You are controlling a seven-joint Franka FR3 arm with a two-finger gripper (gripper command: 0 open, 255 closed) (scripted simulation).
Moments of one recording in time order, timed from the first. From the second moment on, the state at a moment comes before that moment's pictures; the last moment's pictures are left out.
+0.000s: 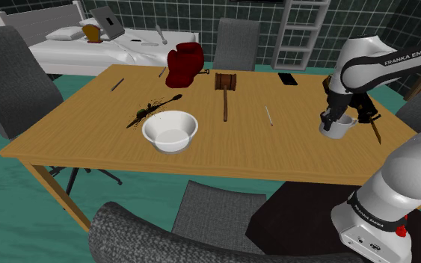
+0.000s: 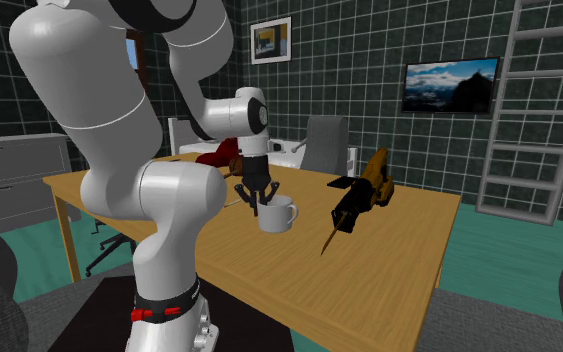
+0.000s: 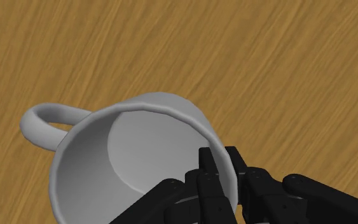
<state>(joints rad) -0.20 -0.61 -0.45 -2.83 -0.43 2.16 -0.08</state>
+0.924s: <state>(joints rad) -0.19 -0.72 -0.39 -2.71 -0.38 1.93 -0.10</state>
